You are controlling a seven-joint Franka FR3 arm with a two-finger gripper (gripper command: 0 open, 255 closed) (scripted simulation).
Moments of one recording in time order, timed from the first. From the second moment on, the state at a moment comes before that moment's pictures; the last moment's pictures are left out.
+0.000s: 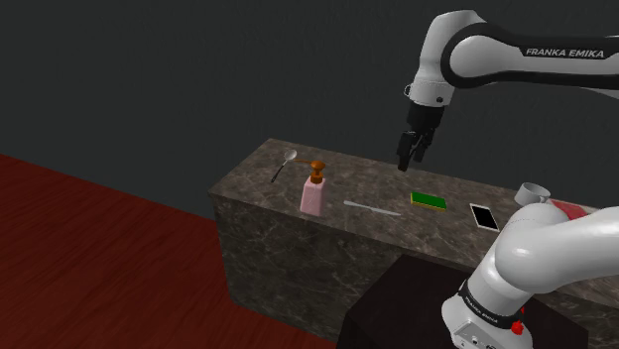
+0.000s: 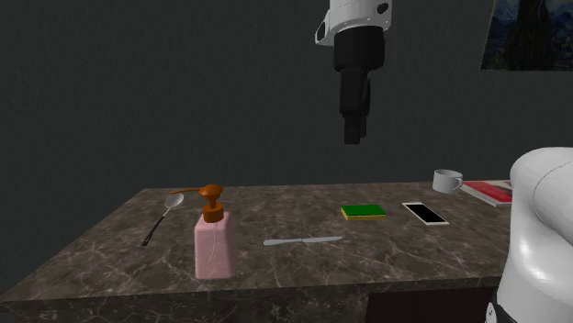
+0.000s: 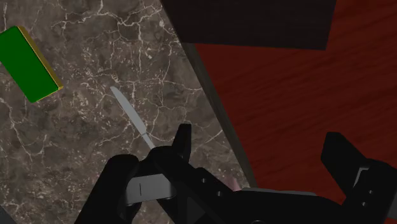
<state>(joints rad) 0.00 -0.78 0.01 -2.45 0.07 1.60 -0.03</state>
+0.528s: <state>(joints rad) 0.00 -0.56 0.02 -2.38 0.09 1.76 -0.01</state>
